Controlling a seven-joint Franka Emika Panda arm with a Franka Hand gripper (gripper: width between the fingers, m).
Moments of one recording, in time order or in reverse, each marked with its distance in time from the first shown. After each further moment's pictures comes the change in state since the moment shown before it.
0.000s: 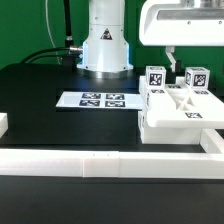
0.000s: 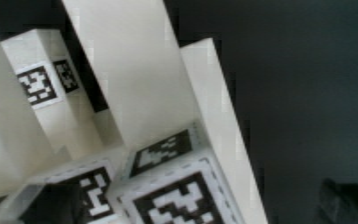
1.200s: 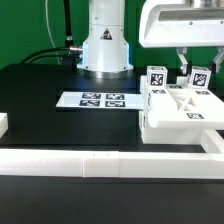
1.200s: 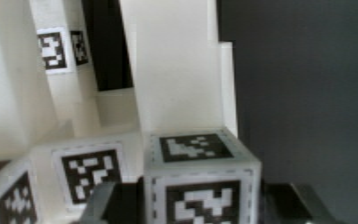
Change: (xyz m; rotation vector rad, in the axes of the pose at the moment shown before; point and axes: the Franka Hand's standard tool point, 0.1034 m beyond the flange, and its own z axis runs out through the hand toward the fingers) arm 0.001 0.002 0.000 -0.012 0.006 -0.114
